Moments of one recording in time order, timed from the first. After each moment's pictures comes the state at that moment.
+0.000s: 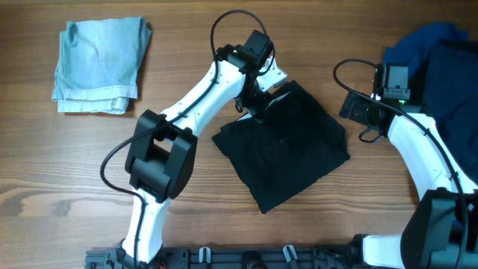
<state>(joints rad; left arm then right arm) -0.57 2.21 1.84 -1.01 0.21 0.27 -0.07 1.56 0.99 -0.59 0.14 0.31</state>
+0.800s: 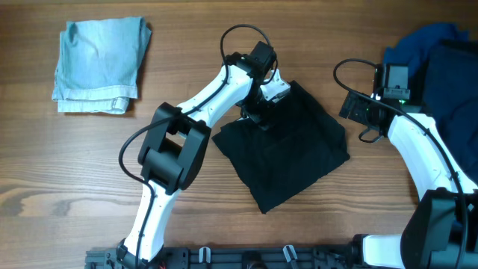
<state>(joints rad) -0.59 2.32 1.84 -0.98 0.29 0.28 -0.07 1.56 0.99 -0.59 0.14 0.31</state>
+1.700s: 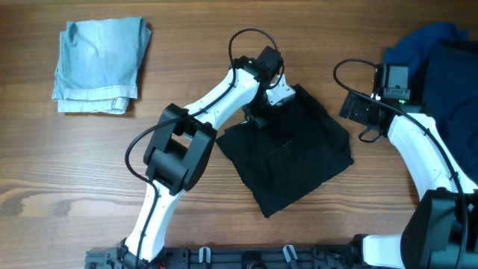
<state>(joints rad) -0.62 2.34 1.85 -0.99 0.27 0.29 -0.07 1.56 0.99 -0.59 0.14 0.31</state>
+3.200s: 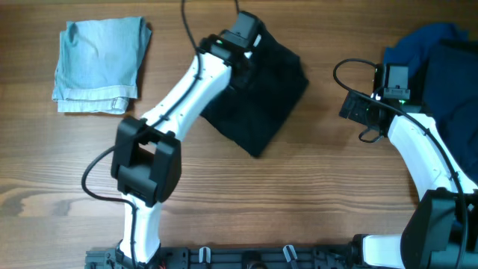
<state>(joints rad) -0.49 2.13 1.86 -0.86 -0.24 0.00 -0.07 1.56 0.99 -0.59 0.14 0.31</state>
